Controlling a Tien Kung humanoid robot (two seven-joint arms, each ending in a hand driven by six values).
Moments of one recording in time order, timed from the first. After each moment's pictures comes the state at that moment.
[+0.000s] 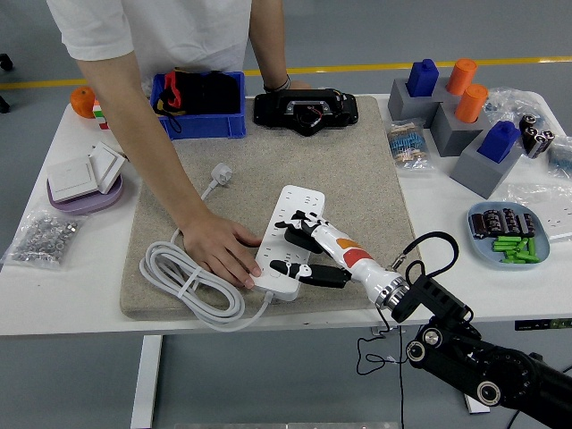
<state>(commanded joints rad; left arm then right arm) -0.15 0.08 -1.34 -0.18 1.30 -0.06 0.32 0.47 -0.14 0.46 1.16 -1.47 -0.33 0.20</state>
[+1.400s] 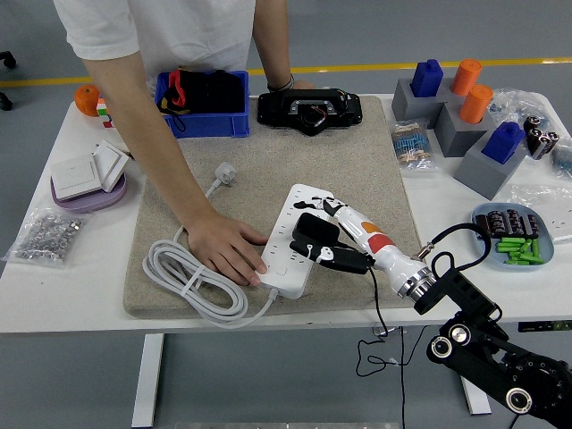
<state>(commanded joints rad) -0.14 0.08 -1.34 -0.18 1.31 -0.06 0.32 0.36 -0.22 0.65 1.33 -1.51 -0.34 0.19</state>
